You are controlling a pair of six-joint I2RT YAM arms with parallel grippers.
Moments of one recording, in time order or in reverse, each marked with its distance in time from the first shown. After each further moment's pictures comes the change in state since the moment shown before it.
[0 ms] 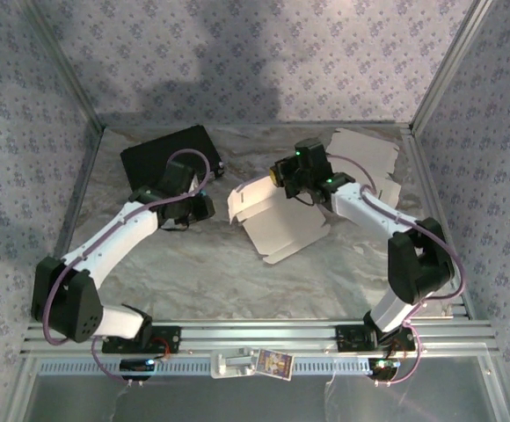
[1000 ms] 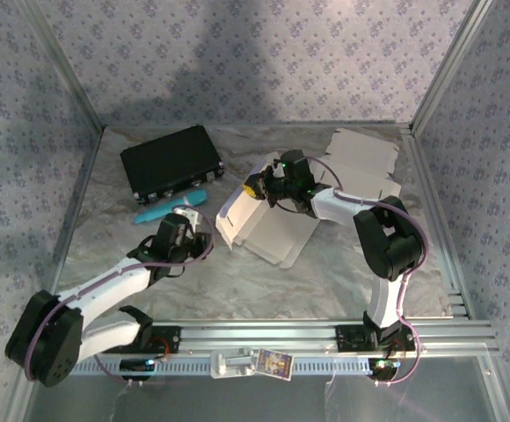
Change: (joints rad) left arm -0.097 -0.236 -0.597 0.664 -0.019 0.246; right arm 0.016 0.208 -0.060 0.383 -0.356 -0.232
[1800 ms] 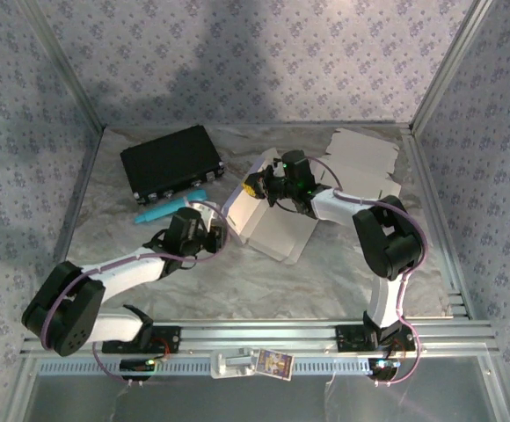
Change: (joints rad) left arm -0.055 0.177 0.046 0.219 0.063 0.079; right arm -0.002 0.006 -0.010 0.058 -0.009 0.021
